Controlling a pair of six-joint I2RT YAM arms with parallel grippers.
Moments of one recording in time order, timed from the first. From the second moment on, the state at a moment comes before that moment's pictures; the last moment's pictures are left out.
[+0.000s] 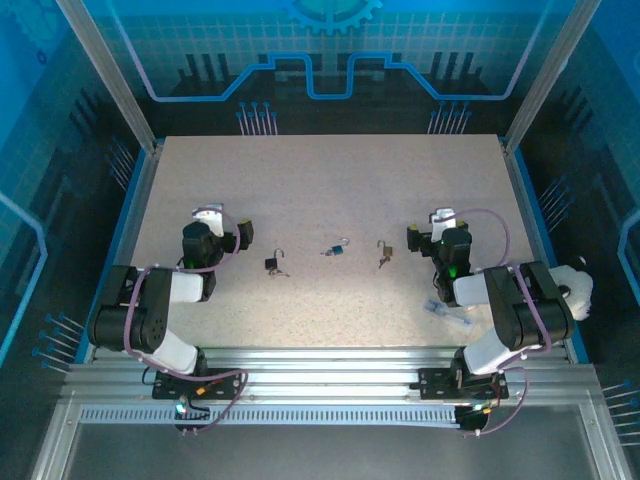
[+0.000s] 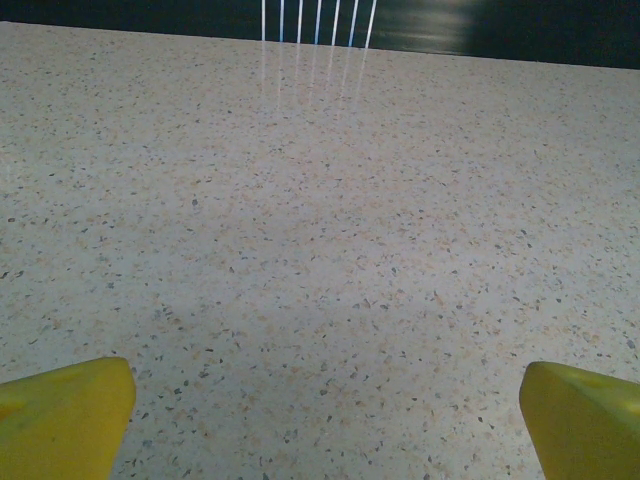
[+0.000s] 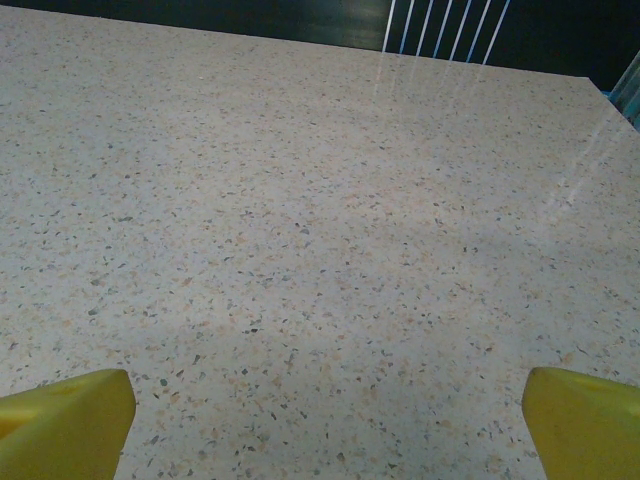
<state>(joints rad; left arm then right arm) 0.00 1.54 0.39 0.79 0.05 -0.11 0.11 1.56 0.36 0.84 0.15 -0.07</state>
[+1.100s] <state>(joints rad) -0.06 1.01 0.63 -0.15 -0.02 -0.90 0.32 0.97 0.62 0.18 0.05 0.32</state>
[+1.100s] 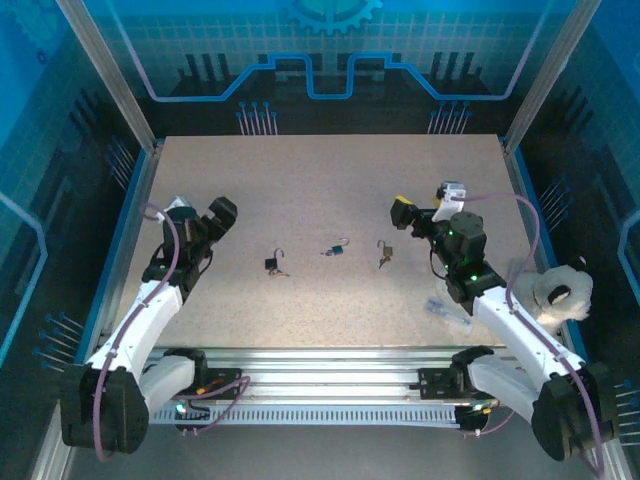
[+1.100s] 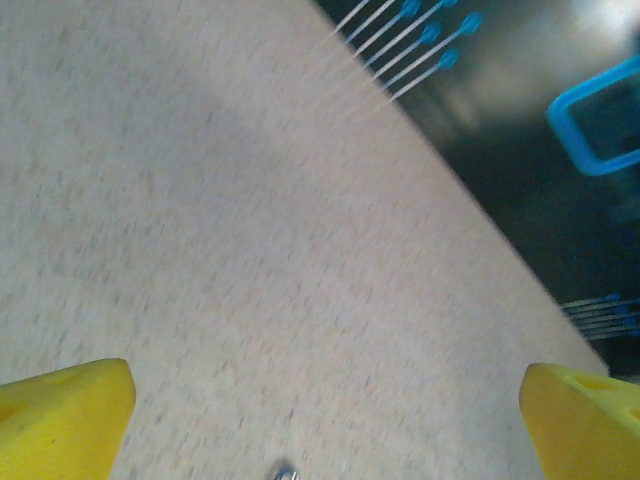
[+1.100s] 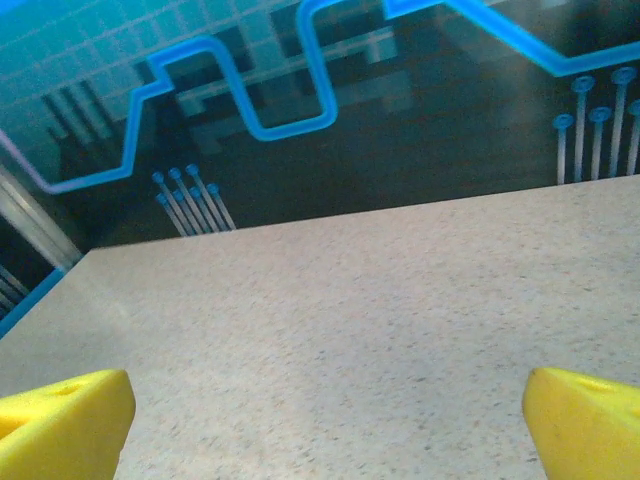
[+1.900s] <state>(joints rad) -0.40 1.38 0.85 -0.54 -0.13 -0.93 0.59 0.96 0.70 -0.23 0.27 0.24</state>
